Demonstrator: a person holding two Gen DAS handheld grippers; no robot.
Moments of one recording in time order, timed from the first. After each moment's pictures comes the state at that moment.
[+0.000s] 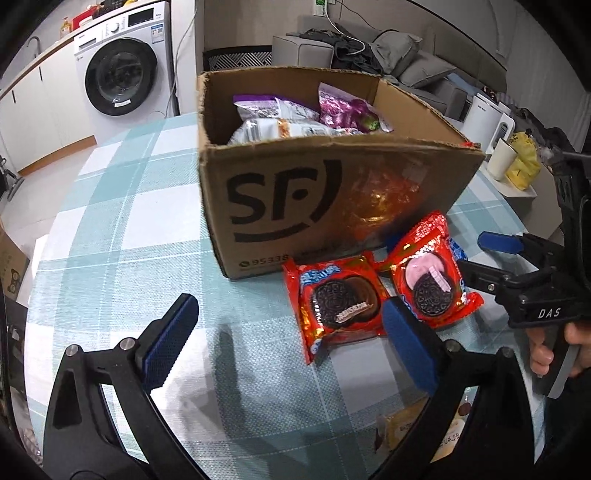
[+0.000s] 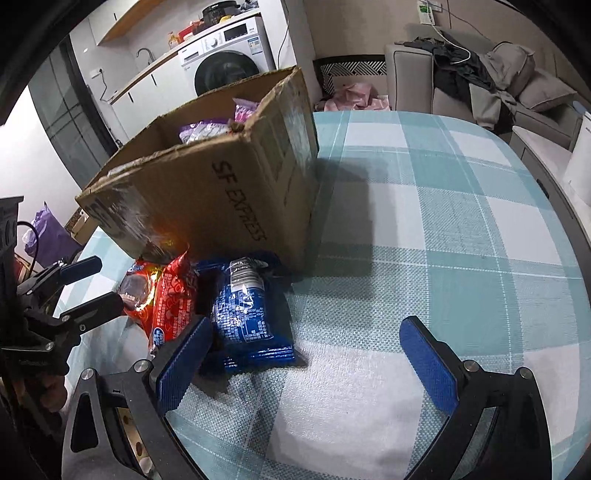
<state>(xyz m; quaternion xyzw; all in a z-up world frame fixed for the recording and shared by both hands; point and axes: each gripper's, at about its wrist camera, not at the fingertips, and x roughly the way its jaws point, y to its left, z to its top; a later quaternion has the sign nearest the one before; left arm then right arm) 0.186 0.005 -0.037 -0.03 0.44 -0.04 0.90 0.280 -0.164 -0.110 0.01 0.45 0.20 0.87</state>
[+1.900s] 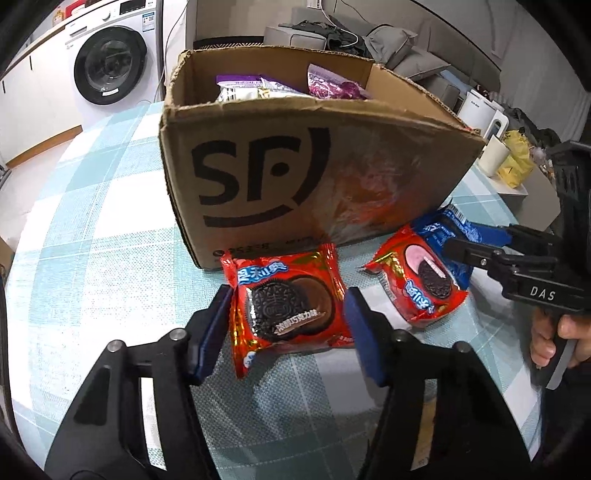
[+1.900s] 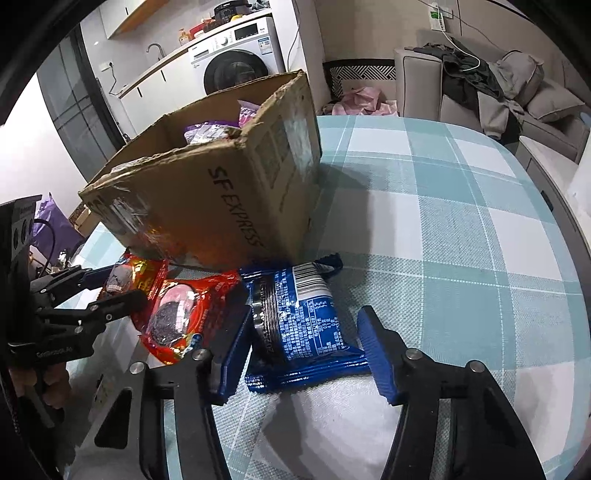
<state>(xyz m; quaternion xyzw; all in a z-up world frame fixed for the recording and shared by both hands) 0.203 -0.018 -0.059 -0.05 0.45 -0.06 0.89 0.281 -0.168 -0.108 0.00 0.44 0.22 0.87</state>
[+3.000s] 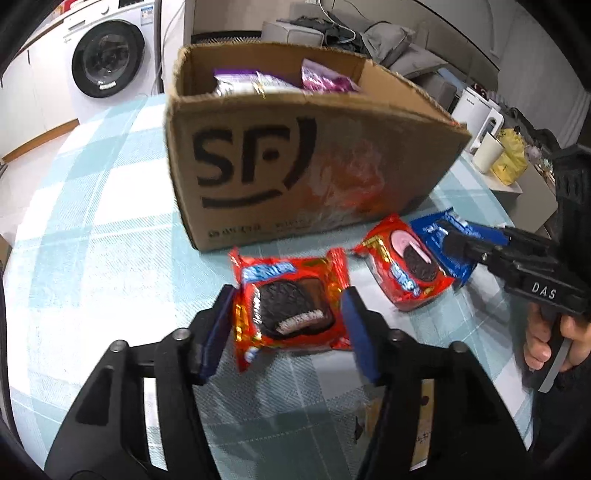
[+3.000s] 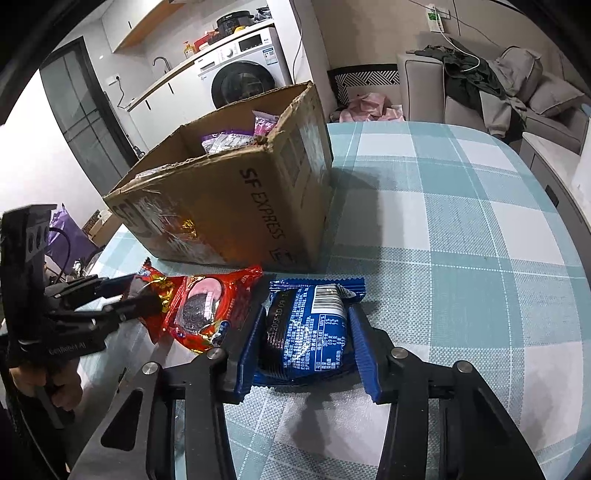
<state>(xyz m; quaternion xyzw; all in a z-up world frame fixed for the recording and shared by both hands) 0.179 -0.014 -0.055 -0.06 0.46 -0.07 0.88 0.260 -0.172 -0.099 0.02 0.43 0.24 0.87</state>
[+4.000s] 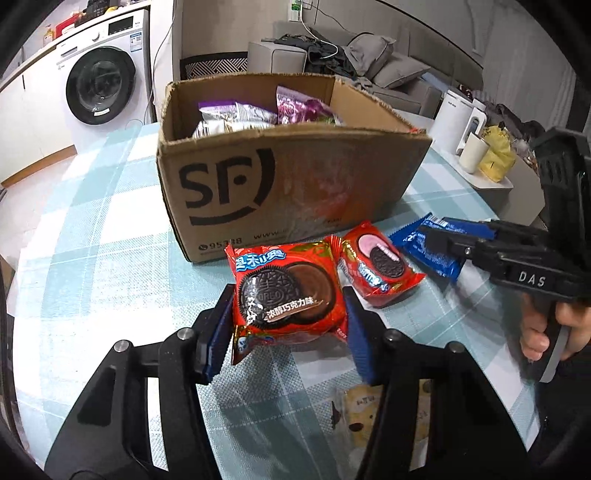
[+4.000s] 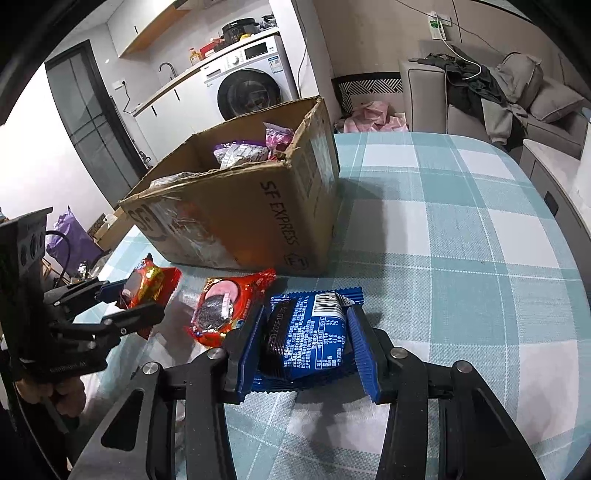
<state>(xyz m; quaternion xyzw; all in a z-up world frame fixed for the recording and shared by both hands) 0.145 -0.014 -0.026 -0.03 0.42 -0.09 0.90 0.249 -0.174 -0.089 0.03 0.41 0.24 0.88</state>
